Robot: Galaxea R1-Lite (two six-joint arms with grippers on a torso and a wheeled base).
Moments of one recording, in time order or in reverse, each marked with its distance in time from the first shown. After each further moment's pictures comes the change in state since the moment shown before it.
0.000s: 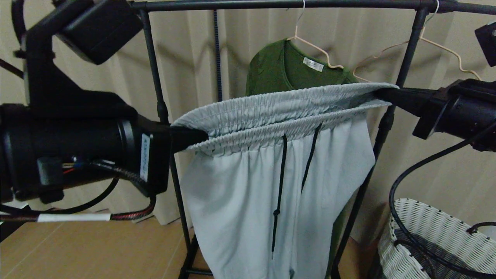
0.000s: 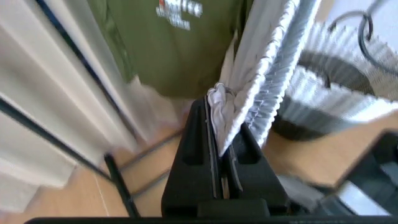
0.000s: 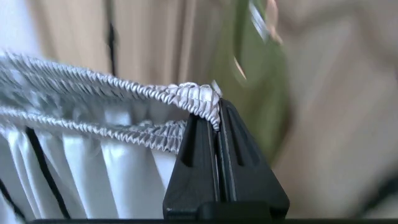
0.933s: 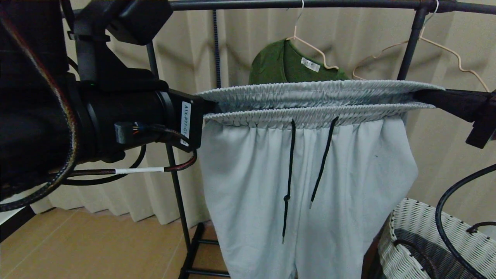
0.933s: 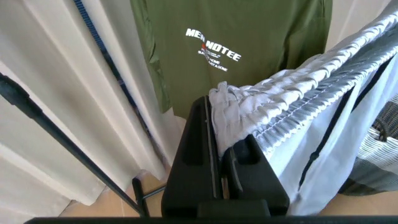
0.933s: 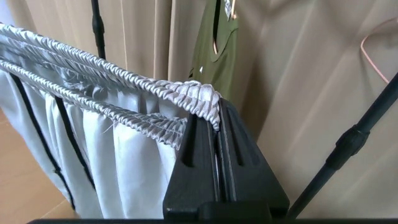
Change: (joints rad) left arm 0.027 0.102 -0.027 -0.165 0.133 0.050; right arm -0.052 -0.153 0.006 0.164 0.000 -0.001
